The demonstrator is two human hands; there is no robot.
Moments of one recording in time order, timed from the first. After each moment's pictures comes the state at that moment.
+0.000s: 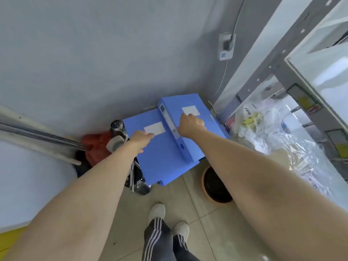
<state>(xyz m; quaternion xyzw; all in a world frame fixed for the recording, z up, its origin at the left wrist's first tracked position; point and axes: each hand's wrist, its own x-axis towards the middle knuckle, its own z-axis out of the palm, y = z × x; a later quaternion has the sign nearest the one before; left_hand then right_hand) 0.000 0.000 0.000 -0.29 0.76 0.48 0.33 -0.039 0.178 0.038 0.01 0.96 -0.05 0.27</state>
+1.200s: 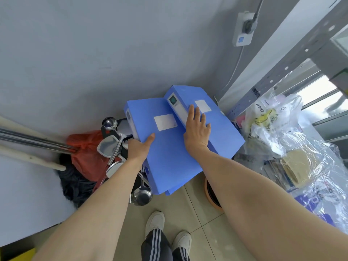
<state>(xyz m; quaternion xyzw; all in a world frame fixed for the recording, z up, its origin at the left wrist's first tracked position) 0.002 -0.018 -0.119 -0.35 0.68 0.63 0.17 -0.033 0.158 -0.080 0.08 0.99 0.03 0.08</state>
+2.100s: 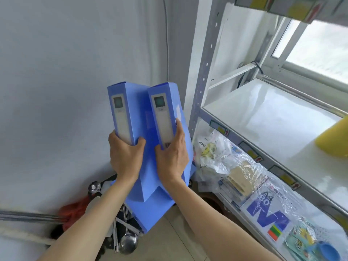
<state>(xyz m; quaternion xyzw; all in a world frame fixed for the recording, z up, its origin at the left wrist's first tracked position) 0.053 0.109 0.236 -0.15 0.83 0.52 -0.15 0.085 0.200 0.222 0.21 0.84 -0.43 -0.25</state>
